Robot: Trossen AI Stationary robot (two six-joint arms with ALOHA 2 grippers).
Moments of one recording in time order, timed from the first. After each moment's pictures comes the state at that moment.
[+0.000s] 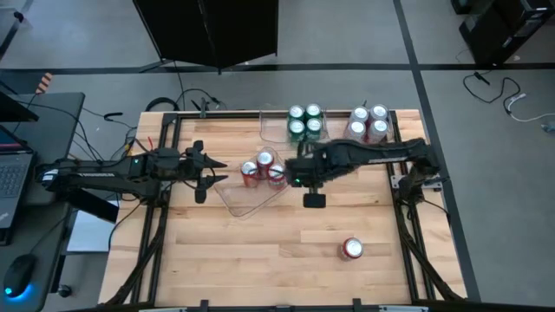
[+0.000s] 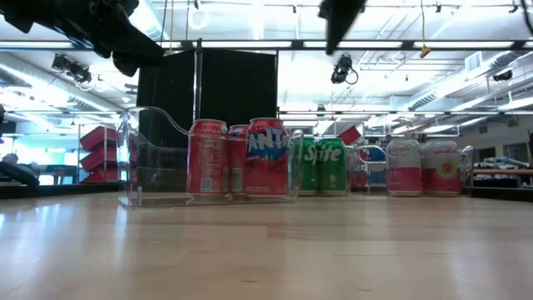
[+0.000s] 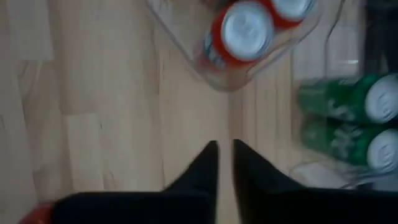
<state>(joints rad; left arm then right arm) 0.04 0.60 0.51 -0.23 -0.12 -0.04 0.10 1.85 1.95 -1.45 0.22 0.12</state>
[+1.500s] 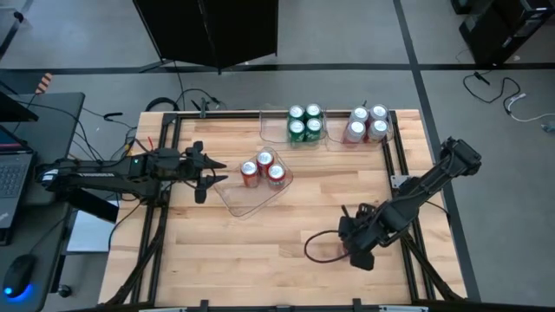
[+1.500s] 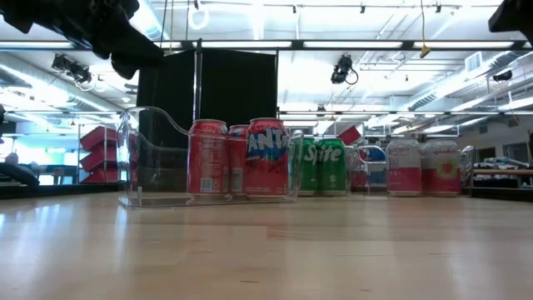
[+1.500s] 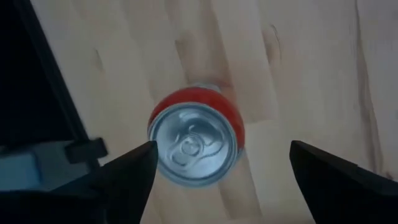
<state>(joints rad) 0.04 0.60 0.51 -0.24 -0.12 -0.08 0.65 1.50 1.25 -1.15 -0.03 0.95</state>
